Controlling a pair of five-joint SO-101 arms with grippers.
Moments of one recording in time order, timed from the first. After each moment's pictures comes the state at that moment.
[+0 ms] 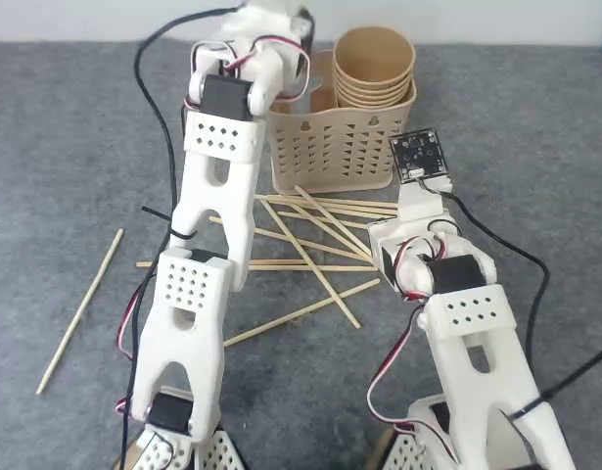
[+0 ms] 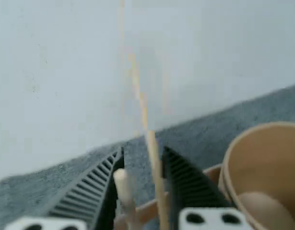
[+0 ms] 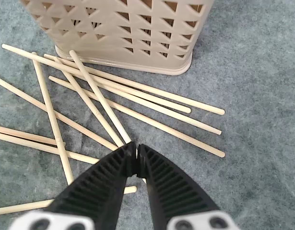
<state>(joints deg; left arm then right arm) 8.6 53.7 -84.9 69.0 -1.6 -15.2 -38.4 50.3 46.3 1.2</state>
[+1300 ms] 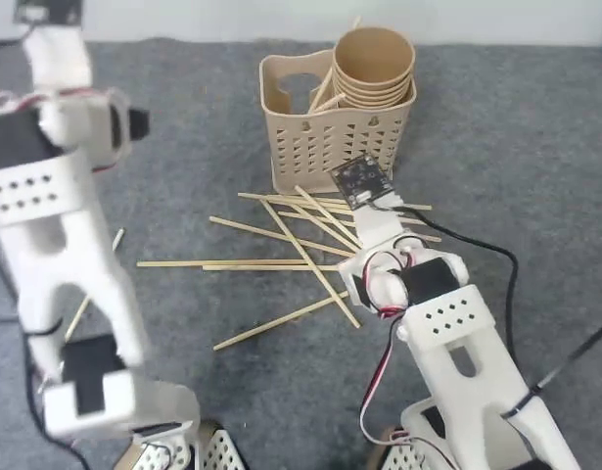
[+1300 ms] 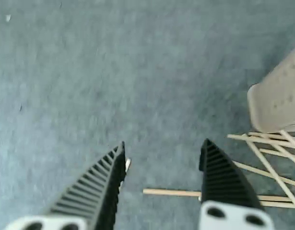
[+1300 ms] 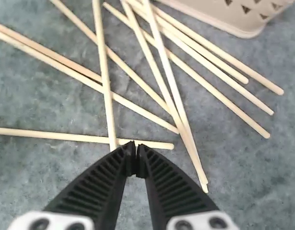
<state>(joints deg) -20.7 -1.2 -27.8 96.0 -5.4 -26.2 -38.4 48.3 59.8 5.8</state>
